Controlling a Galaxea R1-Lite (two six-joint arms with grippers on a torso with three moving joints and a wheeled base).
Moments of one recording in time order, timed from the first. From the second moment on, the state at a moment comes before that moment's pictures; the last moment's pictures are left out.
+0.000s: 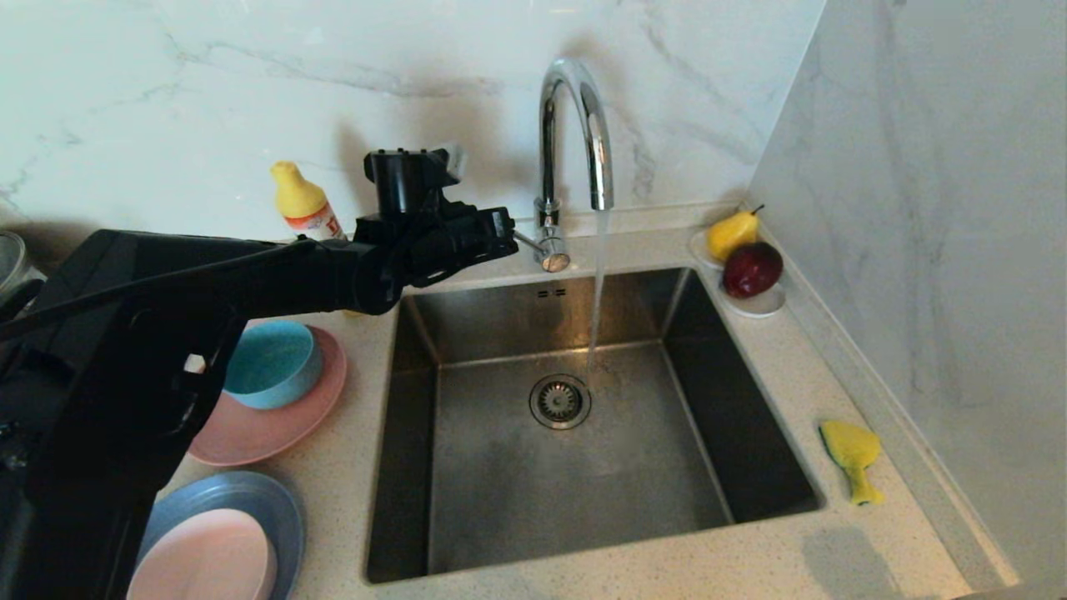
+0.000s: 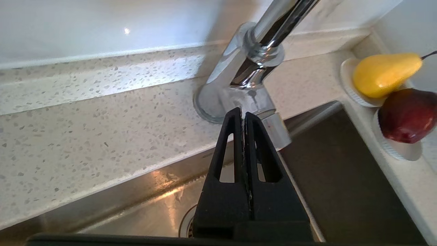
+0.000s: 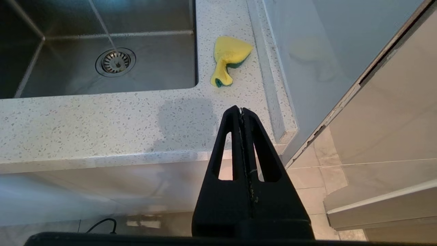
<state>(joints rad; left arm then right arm) -0.36 2.30 -1.92 -0.33 -0.14 -0.21 0.00 0.00 0.00 0.00 0.00 0.02</state>
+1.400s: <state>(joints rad) -0.37 2.29 -1.92 -0.33 -0.12 -0.21 0.00 0.00 0.00 0.00 0.00 0.02</state>
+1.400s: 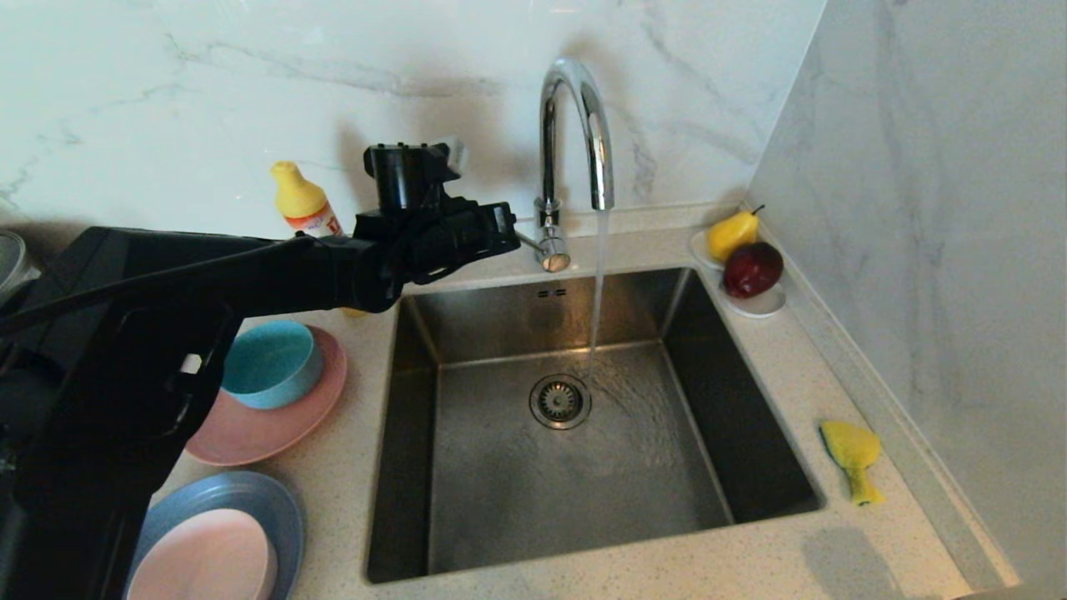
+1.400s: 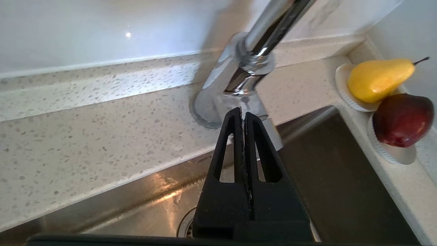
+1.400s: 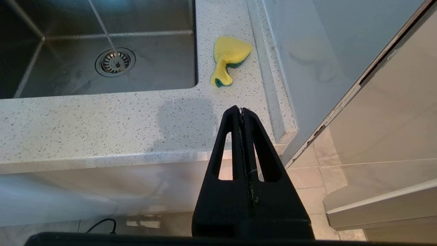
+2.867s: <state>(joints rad) -0.39 2.24 -1.86 -0.33 -0.04 -0.22 0.00 0.00 0.00 0.00 0.00 0.02</state>
